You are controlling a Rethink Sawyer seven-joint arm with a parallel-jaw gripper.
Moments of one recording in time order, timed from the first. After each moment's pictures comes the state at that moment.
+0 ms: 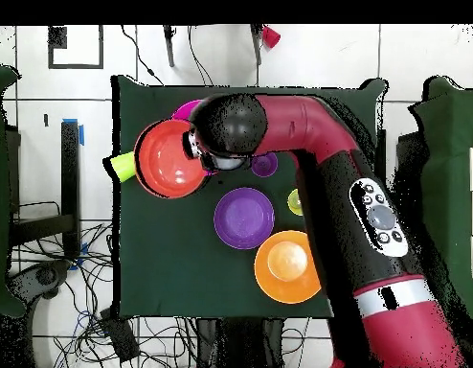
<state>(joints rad) -0.56 -0.70 0.65 1.44 -0.27 0.99 1.59</state>
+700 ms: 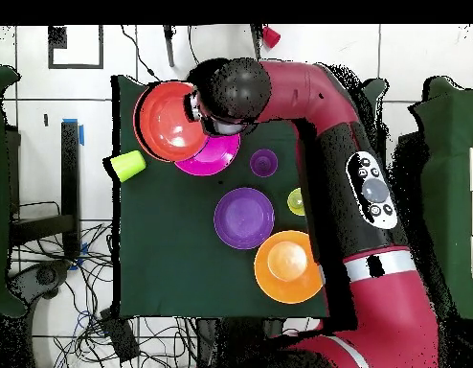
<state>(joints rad) -0.52 -0.59 0.65 1.23 -0.30 1.00 1.59</state>
